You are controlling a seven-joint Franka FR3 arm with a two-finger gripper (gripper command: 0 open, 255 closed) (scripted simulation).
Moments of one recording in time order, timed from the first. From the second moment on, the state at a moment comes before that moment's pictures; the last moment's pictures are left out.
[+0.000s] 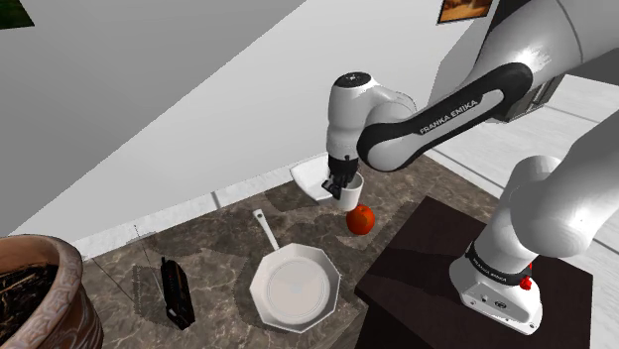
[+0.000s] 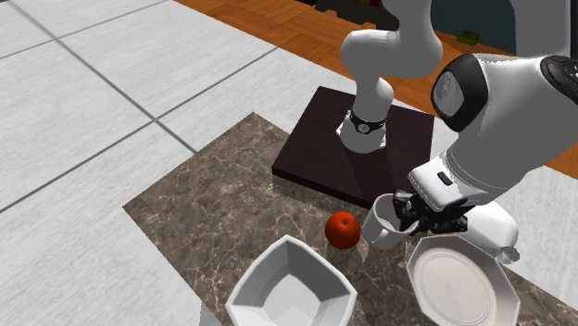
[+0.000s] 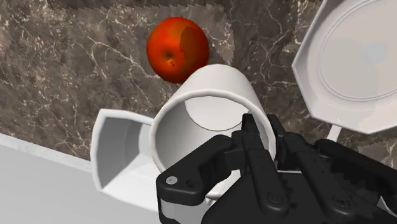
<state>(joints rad) 0.21 -0.29 0.19 -2.59 -0.05 2.34 0.46</state>
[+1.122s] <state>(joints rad) 0.37 0.11 0.43 -2.14 -0.18 2.23 0.93</state>
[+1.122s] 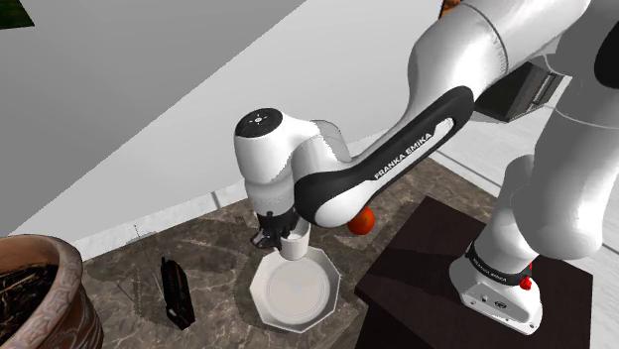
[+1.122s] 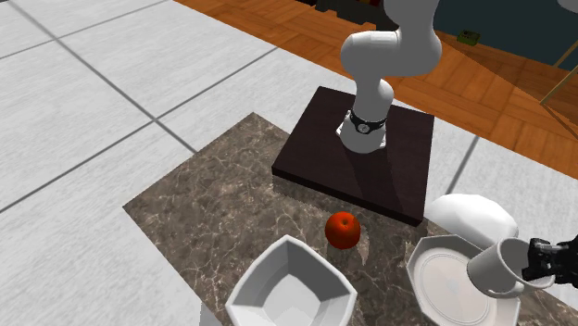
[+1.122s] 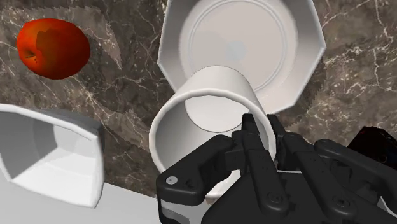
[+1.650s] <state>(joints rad) 0.50 0.36 0.45 -1.82 -0.30 2.11 1.10</state>
